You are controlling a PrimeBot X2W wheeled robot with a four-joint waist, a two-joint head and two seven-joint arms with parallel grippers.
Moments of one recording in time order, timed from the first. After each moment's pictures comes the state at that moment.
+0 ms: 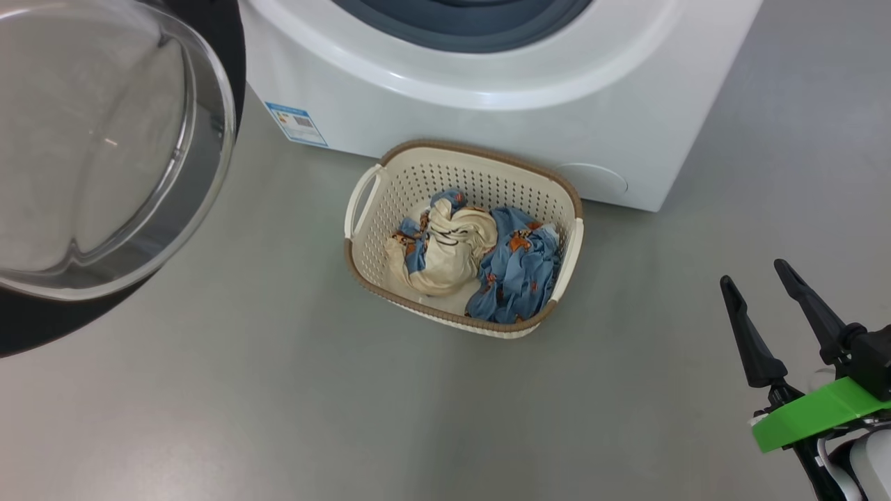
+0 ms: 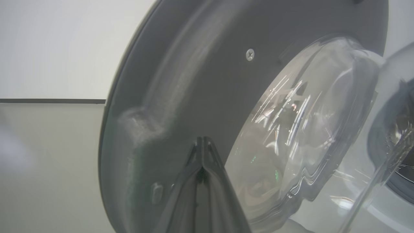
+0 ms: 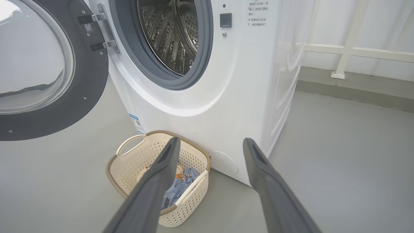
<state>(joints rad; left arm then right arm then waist) -0.60 0.37 0.47 0.79 -0.35 -0.13 -0.26 -0.14 -0.38 0.15 0.17 0.36 0.13 -0.25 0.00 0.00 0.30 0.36</state>
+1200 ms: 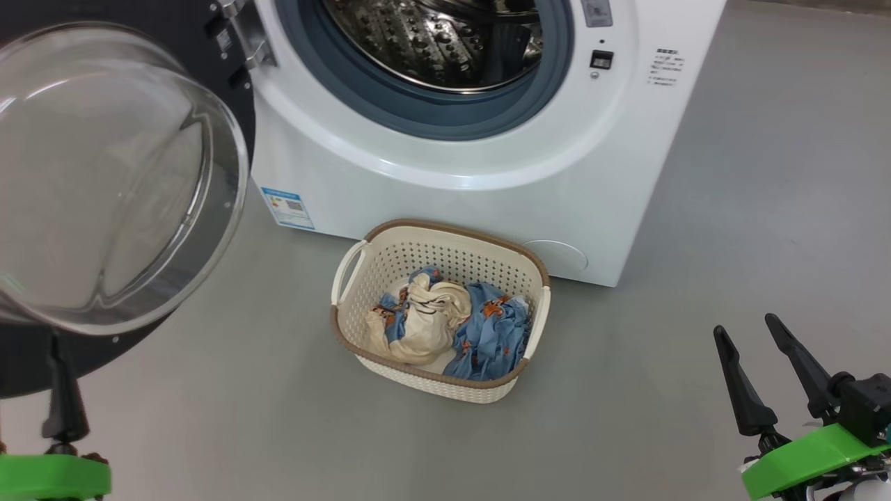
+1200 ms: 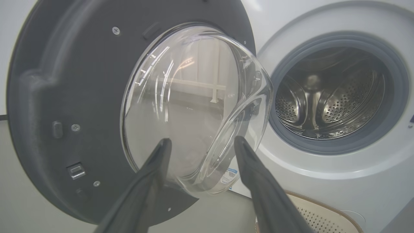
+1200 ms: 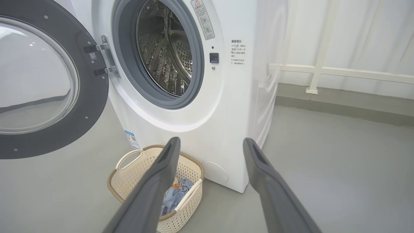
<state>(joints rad) -0.18 0.27 0.19 0.36 -0.41 -0.13 -0.26 -0.02 -0.31 0.12 0.17 0.37 0.13 -0.25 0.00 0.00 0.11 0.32</state>
